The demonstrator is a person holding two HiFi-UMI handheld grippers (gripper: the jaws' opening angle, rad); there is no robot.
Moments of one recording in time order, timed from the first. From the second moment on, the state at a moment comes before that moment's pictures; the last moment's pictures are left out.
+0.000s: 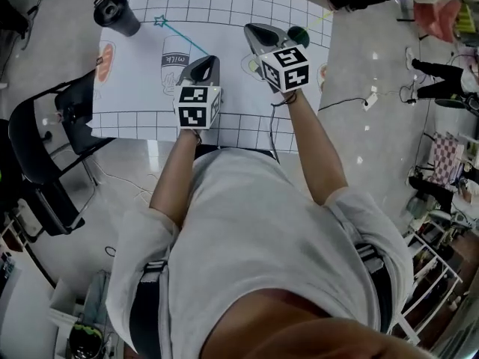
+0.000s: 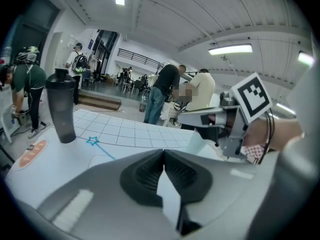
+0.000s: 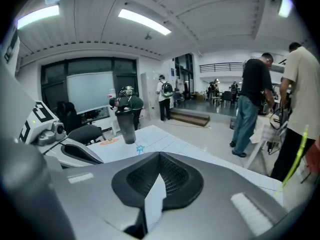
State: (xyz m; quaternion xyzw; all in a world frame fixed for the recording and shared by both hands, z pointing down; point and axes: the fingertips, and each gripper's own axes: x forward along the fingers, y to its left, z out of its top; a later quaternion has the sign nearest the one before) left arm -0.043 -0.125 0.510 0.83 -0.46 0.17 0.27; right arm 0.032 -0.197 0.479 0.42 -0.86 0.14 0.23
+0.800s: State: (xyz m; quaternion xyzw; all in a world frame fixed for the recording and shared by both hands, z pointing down) left arm -0.204 -0.110 0.531 0.75 -0.57 0.16 0.30; right arm -0.155 -0.219 0.600 0.25 -0.85 0.19 0.41
